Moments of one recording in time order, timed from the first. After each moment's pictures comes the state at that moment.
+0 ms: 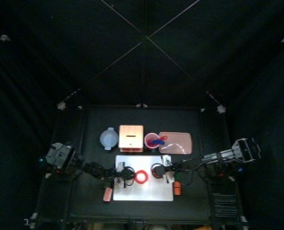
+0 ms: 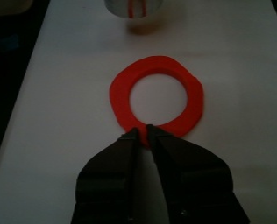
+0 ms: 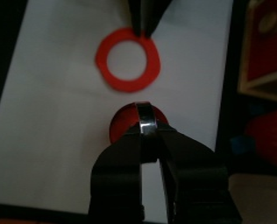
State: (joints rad) left arm -0.27 0.26 0.85 -0.66 -0.56 0.43; right arm 0.12 -0.21 0.83 -0.28 0.26 0.12
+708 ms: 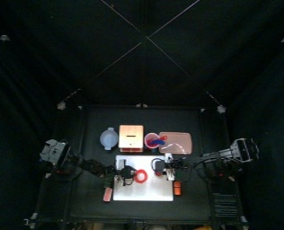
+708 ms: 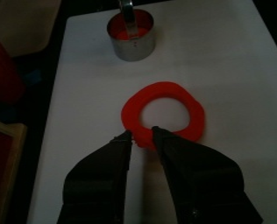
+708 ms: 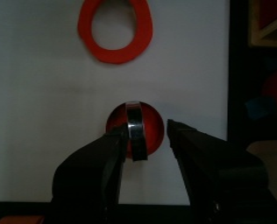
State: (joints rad) left arm -0.24 0.17 0.86 -0.62 -0.55 0.55; right arm 0.07 -0.18 0.85 -0.14 0.26 0.12
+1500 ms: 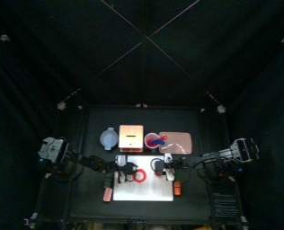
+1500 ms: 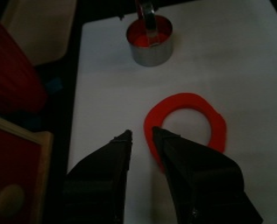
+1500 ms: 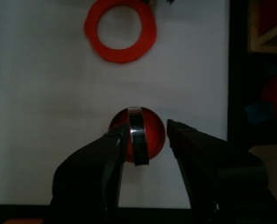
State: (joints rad) left arm -0.15 0.18 0.79 -0.57 -0.40 0.62; right arm 0.08 -0.18 0.84 -0.14 0.26 0.12
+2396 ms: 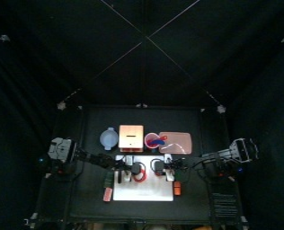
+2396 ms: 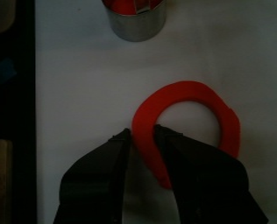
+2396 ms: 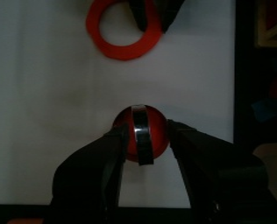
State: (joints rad) left arm -0.08 0.27 0.66 -0.52 -0.13 0.62; right arm 0.09 -0.17 0.84 -0.12 0.26 0.12
